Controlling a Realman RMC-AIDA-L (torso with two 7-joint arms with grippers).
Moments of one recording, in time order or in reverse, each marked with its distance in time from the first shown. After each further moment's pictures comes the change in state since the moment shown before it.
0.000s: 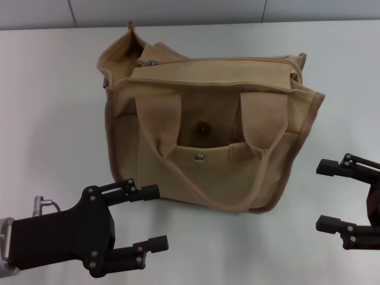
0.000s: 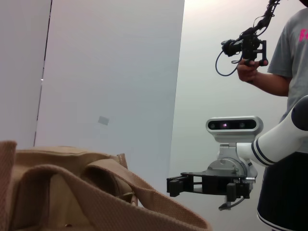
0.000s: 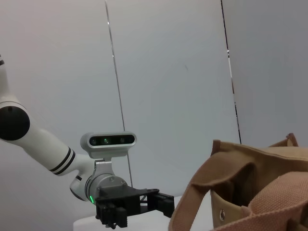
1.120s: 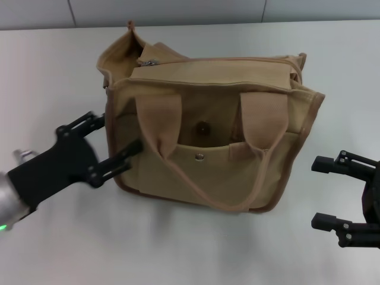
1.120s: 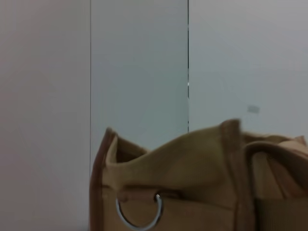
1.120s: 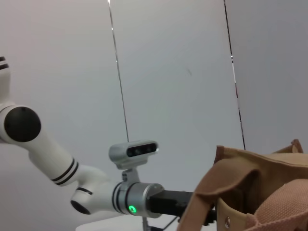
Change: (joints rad) left arm -0.042 -0.064 -0.361 -0.070 0.046 -0.266 0.123; right arm 0.017 0.002 0.003 0.023 -0.001 0.001 -0.012
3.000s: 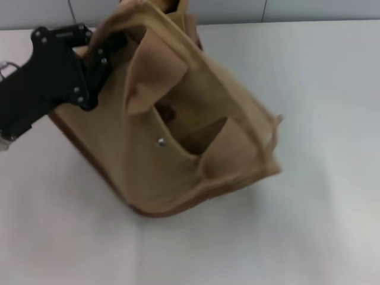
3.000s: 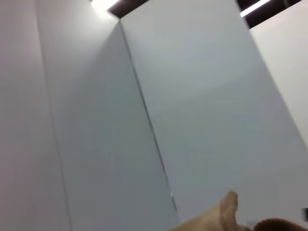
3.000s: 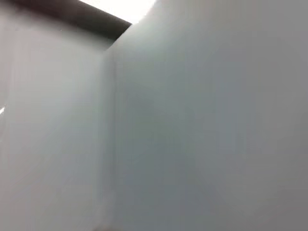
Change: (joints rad) left arm -0.119 -0.001 -0.007 0.112 -0.208 0.214 0.088; right arm -0.031 0.000 0.221 0.138 0.356 -0.003 0.015
